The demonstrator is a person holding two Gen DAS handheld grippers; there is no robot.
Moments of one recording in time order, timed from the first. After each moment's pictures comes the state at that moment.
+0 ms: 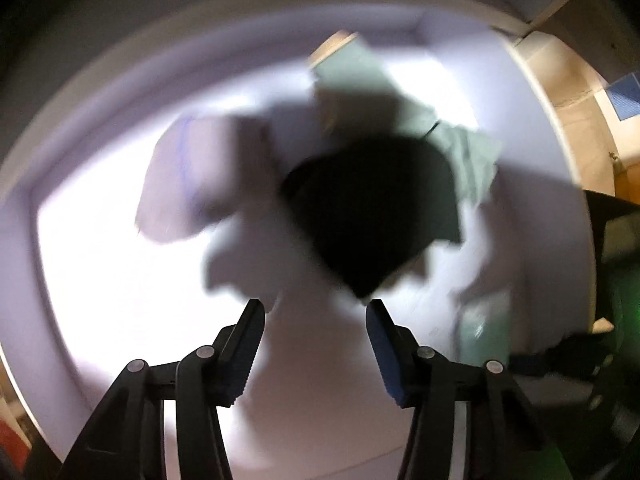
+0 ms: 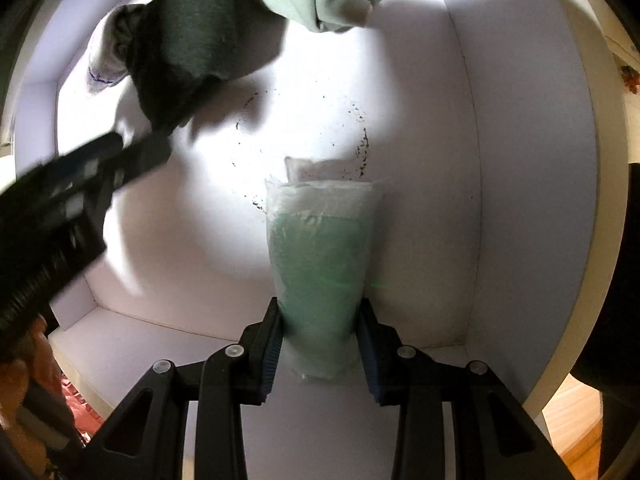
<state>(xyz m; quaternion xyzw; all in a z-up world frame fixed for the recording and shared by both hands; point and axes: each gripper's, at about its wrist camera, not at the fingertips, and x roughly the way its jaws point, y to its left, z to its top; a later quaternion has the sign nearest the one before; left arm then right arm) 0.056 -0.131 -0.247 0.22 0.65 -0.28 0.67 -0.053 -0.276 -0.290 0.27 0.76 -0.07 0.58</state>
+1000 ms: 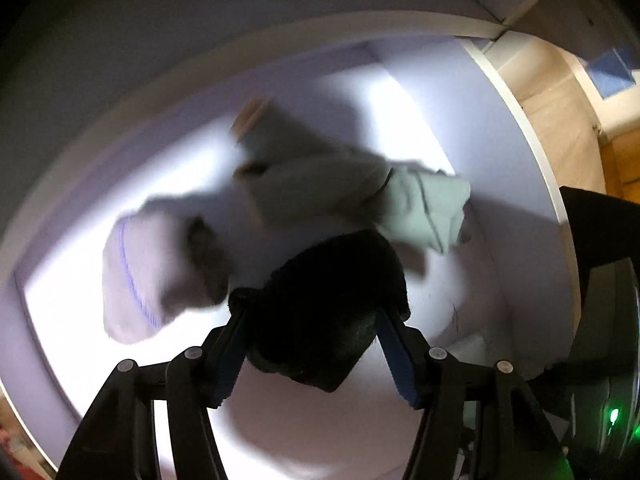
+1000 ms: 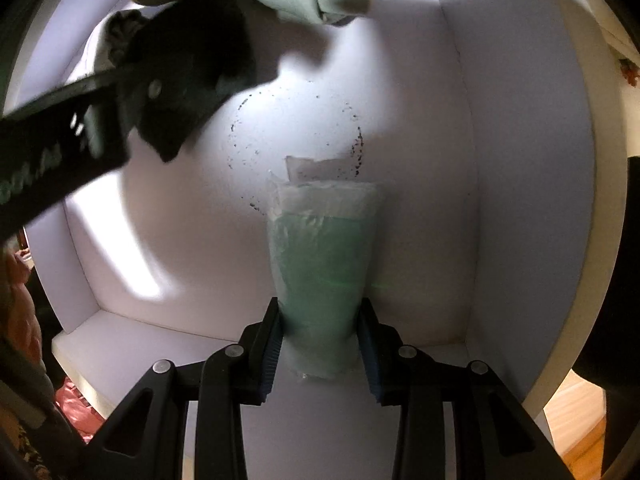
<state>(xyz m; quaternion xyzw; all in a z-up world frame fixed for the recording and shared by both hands) 0.073 -0.166 -0.237 0.25 0.64 -0.33 0.65 -0.053 -0.269 -0.293 0.28 0.76 -0.07 0.58</state>
